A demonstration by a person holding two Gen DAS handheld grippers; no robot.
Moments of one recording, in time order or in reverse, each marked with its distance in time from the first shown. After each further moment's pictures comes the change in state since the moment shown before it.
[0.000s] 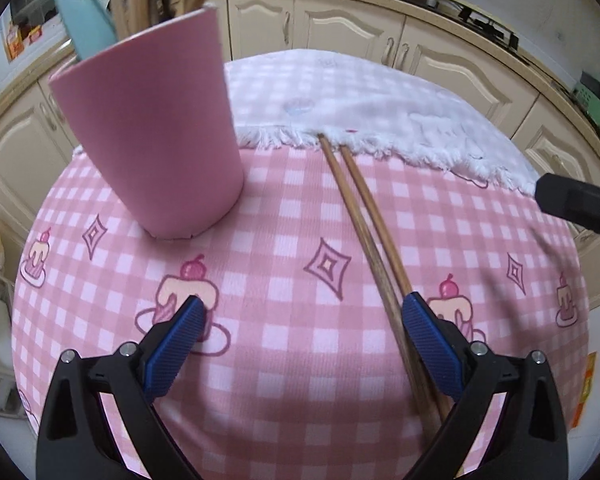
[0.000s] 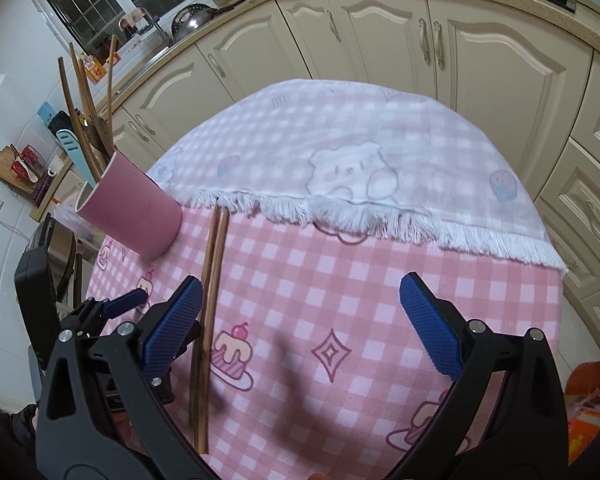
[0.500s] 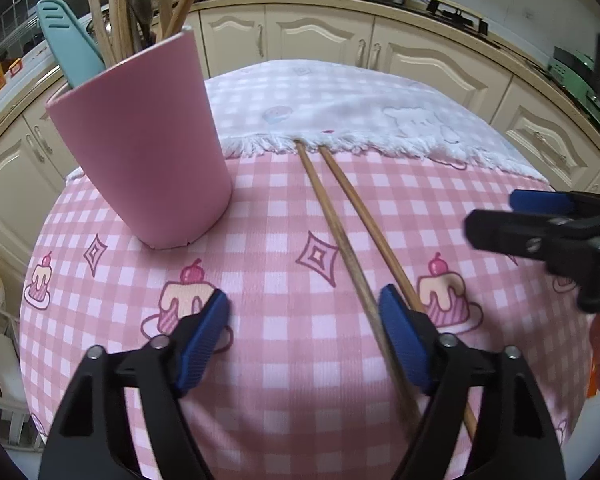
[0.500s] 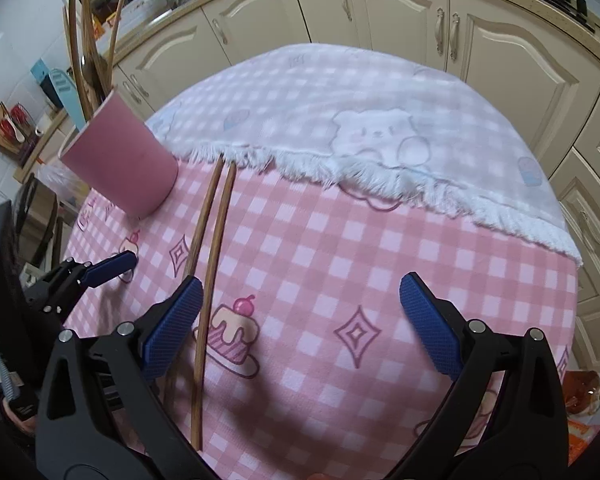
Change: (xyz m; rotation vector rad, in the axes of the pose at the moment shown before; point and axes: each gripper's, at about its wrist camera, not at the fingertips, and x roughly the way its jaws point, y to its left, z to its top) left arm -0.008 -0.002 -0.005 0.107 -0.041 -0.038; right arm 0.026 0.032 -0.016 -0.097 0.084 -0.075
